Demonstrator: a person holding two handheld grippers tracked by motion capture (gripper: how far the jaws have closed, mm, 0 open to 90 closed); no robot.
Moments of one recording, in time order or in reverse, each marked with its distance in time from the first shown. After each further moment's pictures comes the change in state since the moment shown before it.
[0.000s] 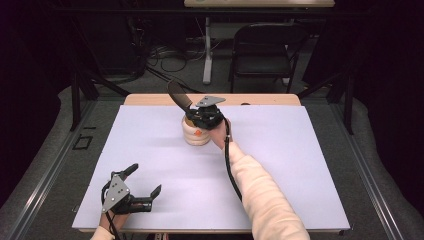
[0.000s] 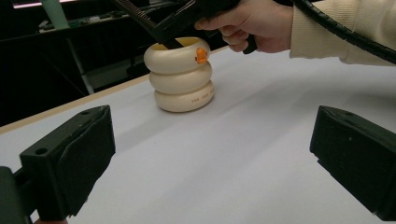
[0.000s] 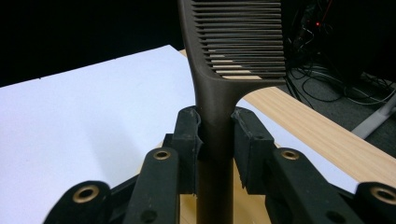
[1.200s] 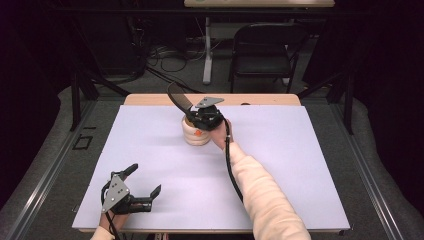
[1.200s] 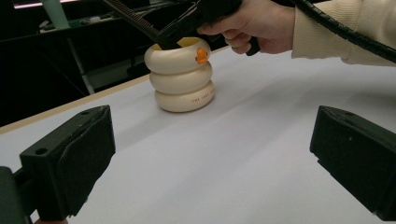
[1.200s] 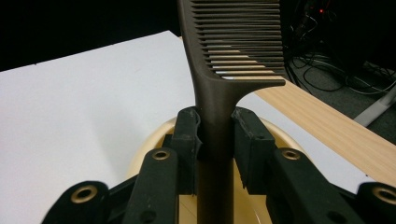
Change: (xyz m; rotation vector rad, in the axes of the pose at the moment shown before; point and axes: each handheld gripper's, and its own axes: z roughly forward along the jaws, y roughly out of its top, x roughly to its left) left arm 0.000 0.000 0.000 0.000 0.001 -0.001; right arm 0.000 -0.003 0.002 0.050 -0.002 -0.003
